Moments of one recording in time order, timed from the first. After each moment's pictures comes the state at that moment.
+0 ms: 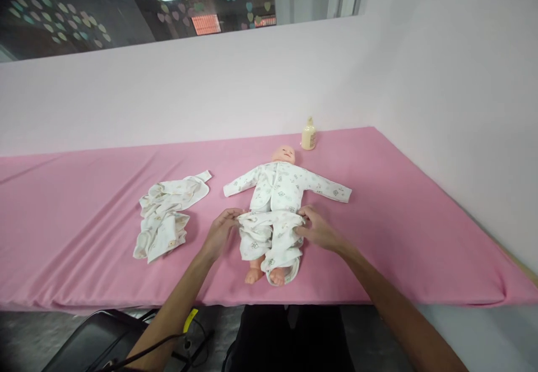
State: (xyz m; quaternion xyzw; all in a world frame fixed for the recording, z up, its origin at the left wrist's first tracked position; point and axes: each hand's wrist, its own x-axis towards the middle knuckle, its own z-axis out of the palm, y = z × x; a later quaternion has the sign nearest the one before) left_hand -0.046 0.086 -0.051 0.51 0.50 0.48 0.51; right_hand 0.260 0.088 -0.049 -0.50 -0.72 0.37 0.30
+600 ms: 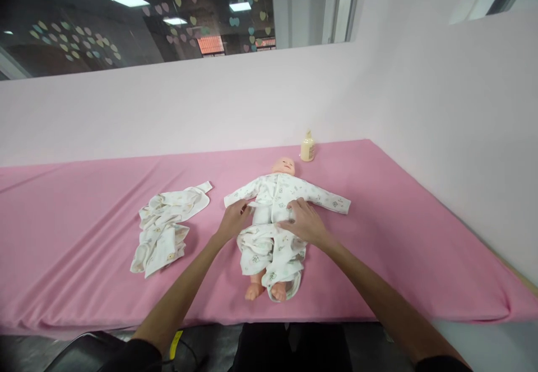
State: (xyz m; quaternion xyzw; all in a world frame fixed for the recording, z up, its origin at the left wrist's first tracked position) left_hand -0.032 0.160 -0.035 0.75 0.56 0.32 0.14; right_hand 0.225 0.123 -0.019 -0.57 -0.76 0.19 0.24
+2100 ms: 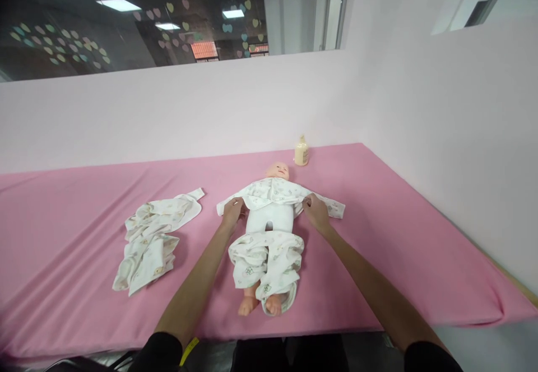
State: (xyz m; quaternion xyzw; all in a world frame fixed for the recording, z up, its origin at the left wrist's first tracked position) left_hand -0.019 0.221 -0.062 0.45 0.57 0.52 0.46; right_hand 0.271 0.193 -0.062 -0.68 -0.61 0.18 0.36
